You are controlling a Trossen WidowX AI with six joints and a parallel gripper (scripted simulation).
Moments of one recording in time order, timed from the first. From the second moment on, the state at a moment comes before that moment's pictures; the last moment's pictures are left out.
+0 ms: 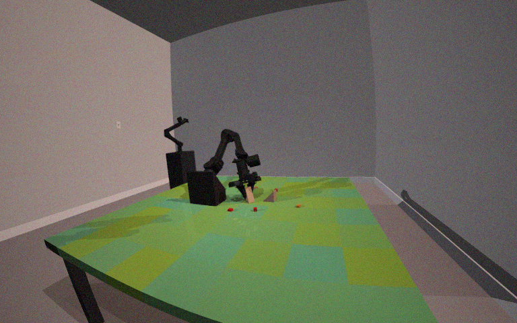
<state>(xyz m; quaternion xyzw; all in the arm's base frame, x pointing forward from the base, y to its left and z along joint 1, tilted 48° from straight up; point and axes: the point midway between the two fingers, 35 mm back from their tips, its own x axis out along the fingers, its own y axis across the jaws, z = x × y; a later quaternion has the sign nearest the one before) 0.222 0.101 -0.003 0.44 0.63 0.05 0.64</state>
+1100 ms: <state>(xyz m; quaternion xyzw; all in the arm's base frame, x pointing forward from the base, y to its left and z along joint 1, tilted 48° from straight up) 0.275 0.075 -0.018 0.39 0.83 0.23 0.33</state>
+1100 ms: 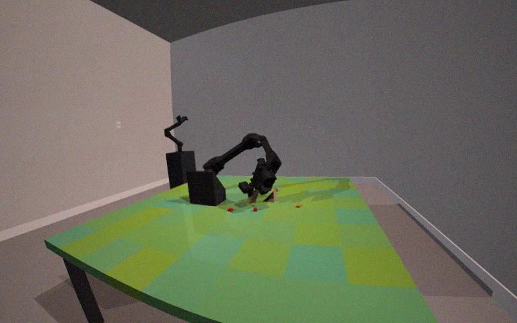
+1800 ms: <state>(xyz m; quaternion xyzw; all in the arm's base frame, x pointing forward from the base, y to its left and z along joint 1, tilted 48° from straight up) 0.274 0.075 -0.017 0.39 0.83 0.23 0.33</state>
